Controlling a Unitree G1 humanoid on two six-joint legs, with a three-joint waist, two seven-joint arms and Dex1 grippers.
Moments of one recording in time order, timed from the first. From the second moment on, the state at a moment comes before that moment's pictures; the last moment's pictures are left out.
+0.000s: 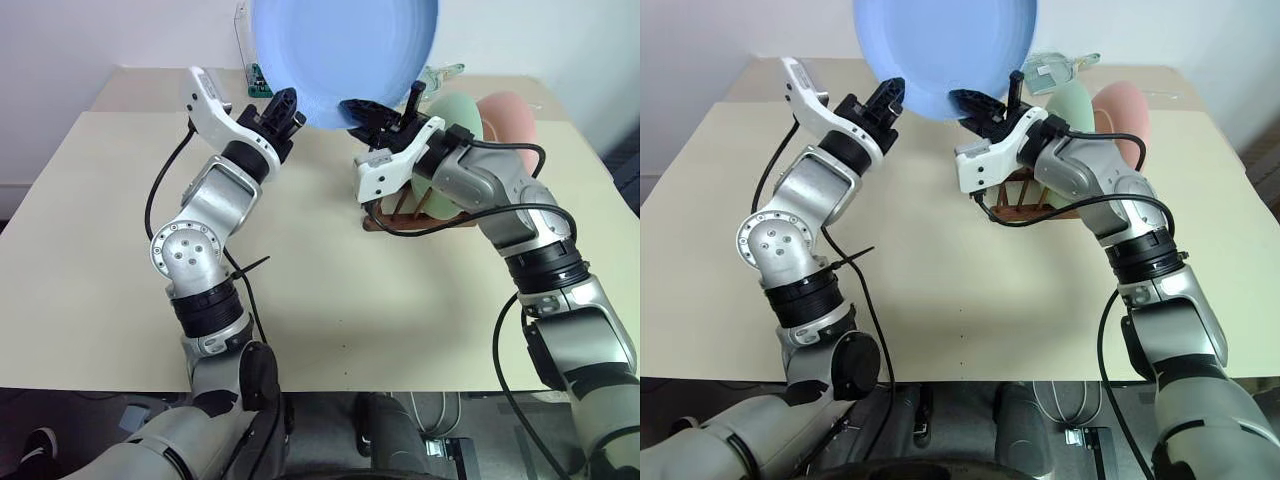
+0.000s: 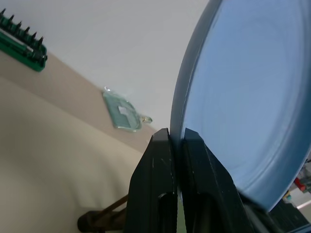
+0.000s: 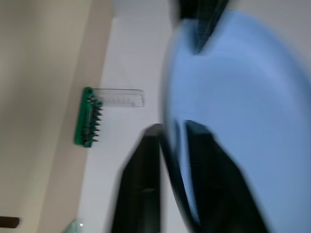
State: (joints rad) left arm -0.85 -0.07 0.40 -0.26 -0.93 0.89 0.24; right arm -0.95 -0.59 0.29 0.24 -0.73 -0.46 0.34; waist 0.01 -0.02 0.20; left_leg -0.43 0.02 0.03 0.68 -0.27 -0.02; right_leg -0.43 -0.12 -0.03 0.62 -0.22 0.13
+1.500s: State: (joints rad) left arm -0.59 0.68 0.22 -0.12 -0.79 0.52 -0.99; right arm -1.01 -0.36 -0.53 0.12 1.48 1.02 -0.18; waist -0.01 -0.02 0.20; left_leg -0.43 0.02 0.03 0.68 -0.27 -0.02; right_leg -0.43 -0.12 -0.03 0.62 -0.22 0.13
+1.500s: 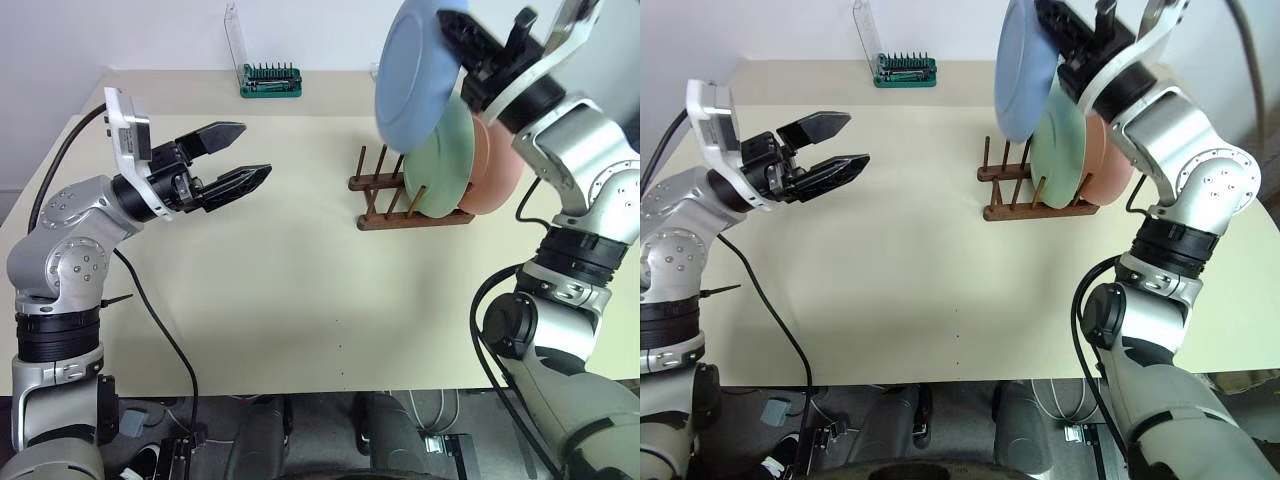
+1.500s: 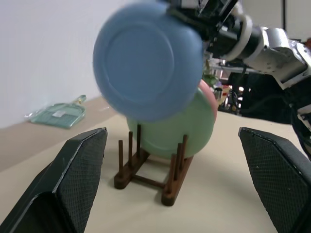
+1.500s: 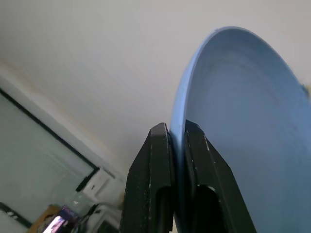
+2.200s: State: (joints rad) left arm -0.59 0.68 0.22 -0.13 -0.80 0.55 -0.99; right arm -0.85 -0.43 -0.47 0.13 1.55 1.02 -0.14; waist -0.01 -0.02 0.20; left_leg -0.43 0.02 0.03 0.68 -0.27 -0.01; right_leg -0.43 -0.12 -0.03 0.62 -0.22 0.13
